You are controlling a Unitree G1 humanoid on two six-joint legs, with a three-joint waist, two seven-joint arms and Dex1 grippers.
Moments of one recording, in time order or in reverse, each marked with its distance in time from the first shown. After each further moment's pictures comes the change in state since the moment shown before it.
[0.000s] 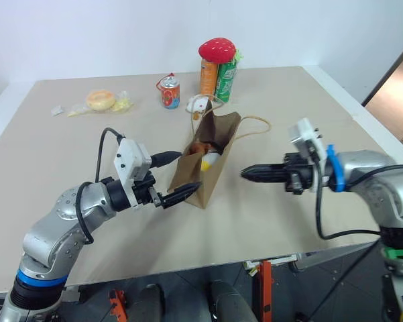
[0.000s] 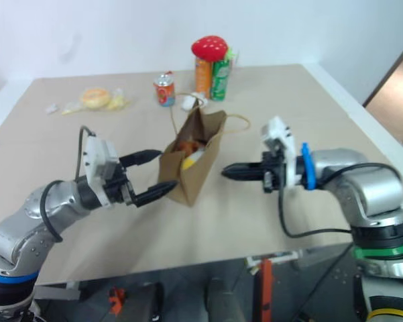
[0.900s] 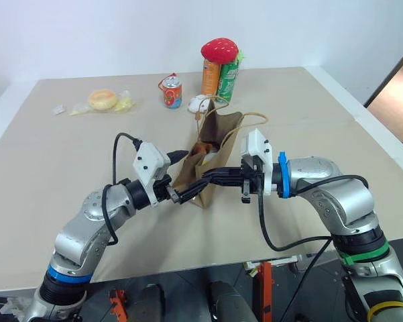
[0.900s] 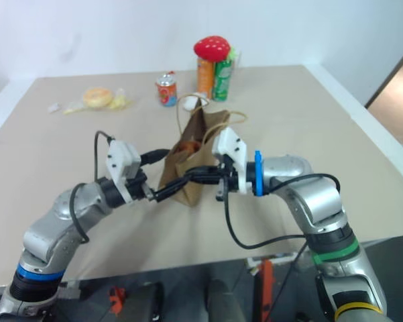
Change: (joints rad) left arm -0.034 -0.170 -0.108 0.090 0.171 -0.052 0.113; right arm -0.026 0.212 0.174 -0.077 -0.166 -0.146 -0.192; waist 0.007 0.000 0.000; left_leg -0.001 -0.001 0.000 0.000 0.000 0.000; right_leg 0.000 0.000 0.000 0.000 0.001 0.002
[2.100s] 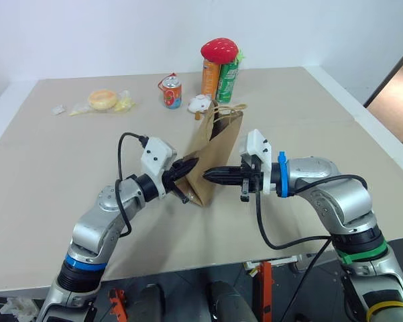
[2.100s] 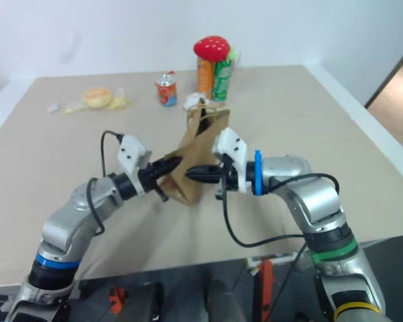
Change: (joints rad) left arm -0.068 -0.044 -0.020 0.109 0.112 0.016 0.044; right arm 0.000 -0.006 -0.021 0.012 0.041 0.044 0.021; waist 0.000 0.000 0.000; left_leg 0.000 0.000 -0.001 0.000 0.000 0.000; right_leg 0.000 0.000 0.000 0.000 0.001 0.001
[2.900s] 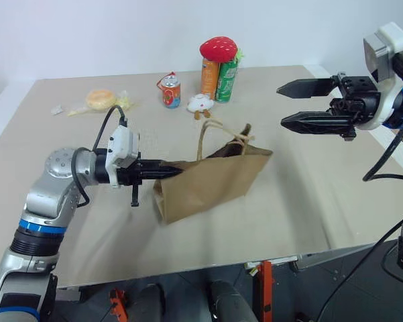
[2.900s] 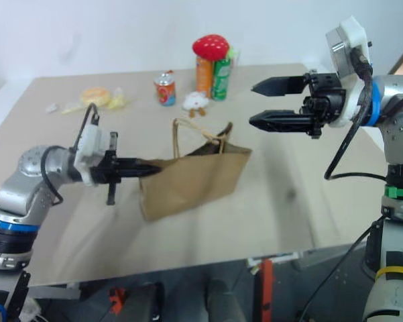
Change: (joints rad) left arm -0.172 0.321 0.081 0.277 -0.154 -0.306 -0.832; right arm -0.395 -0.313 -0.185 0.472 0.114 -0.041 0.470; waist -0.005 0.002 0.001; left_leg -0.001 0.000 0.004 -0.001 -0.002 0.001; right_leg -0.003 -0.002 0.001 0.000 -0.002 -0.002
